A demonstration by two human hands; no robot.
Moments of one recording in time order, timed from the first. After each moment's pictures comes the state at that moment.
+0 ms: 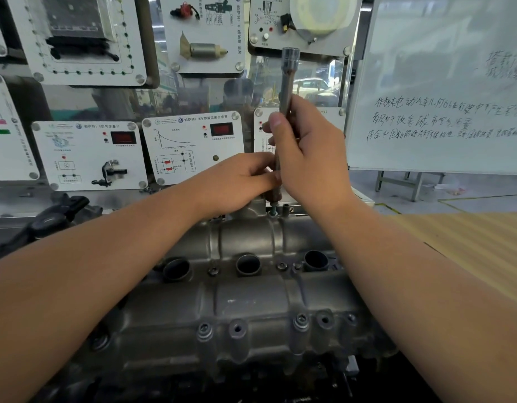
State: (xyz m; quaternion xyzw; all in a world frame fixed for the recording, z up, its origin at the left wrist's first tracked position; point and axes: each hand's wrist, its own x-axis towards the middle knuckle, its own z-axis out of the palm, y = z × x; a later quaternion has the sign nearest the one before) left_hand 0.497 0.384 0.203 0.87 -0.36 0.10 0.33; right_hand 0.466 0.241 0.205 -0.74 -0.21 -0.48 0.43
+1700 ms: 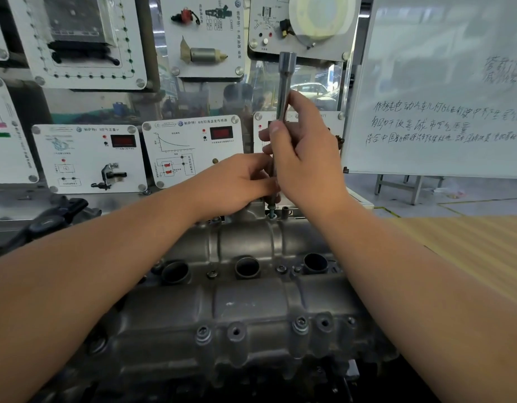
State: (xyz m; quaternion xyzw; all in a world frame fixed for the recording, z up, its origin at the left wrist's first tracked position) left_hand 0.501 0.387 0.203 0.86 -0.37 0.09 0.35; right_hand 0.469 0.243 0.203 -0.75 -0.19 -0.45 0.45
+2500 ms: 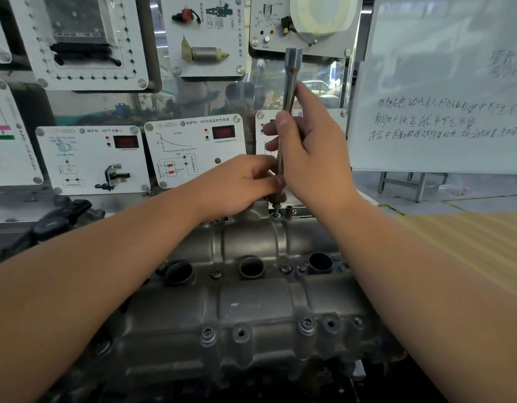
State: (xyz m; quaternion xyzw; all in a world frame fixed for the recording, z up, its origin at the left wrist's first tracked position) left_hand 0.500 0.387 0.202 0.86 -0.37 0.09 0.35; right_hand 0.468 0.241 0.206 -0.74 -0.20 -0.45 0.46
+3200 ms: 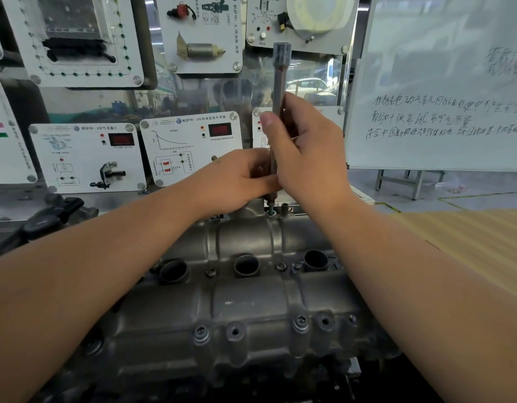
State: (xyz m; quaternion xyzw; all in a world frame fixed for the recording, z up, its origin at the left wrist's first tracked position) left_hand 0.502 0.386 0.200 0.86 -0.37 0.11 0.33; right_hand 0.467 0.241 0.204 -0.72 -0.22 -0.49 0.43
